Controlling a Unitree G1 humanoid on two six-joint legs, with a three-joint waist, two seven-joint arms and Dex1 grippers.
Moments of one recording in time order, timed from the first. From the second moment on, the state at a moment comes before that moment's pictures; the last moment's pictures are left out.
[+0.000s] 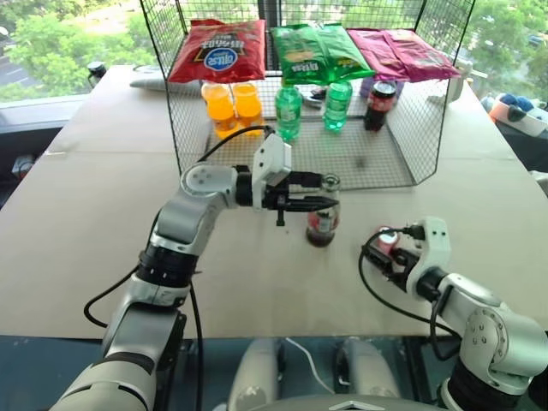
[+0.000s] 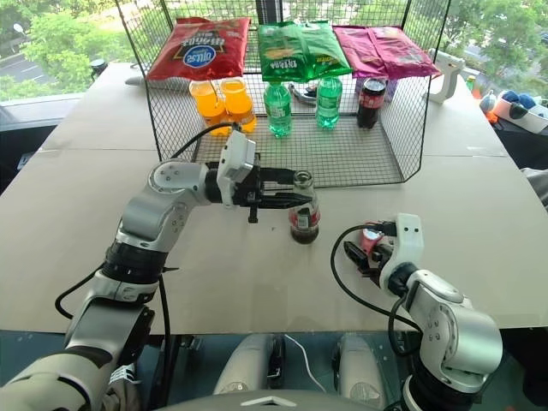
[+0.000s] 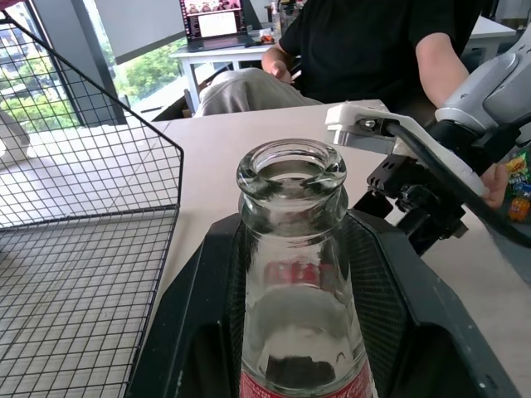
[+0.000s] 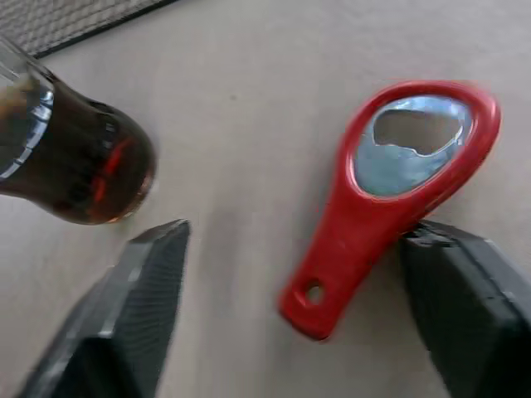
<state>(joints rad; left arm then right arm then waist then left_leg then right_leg) -0.71 0.48 -0.18 0.03 -0.40 0.30 -1.23 -0.11 0.06 -0.29 -0.81 0.13 1.48 0.43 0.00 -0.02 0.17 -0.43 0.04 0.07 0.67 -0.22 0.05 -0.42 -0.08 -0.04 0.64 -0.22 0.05</state>
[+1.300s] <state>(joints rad) -0.22 0.65 0.19 -0.33 -0.59 0.61 -0.93 0.36 -0.45 -0.46 -0.92 0.39 0.77 0.66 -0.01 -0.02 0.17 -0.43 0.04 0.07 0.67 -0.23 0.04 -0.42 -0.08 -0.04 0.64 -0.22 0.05</state>
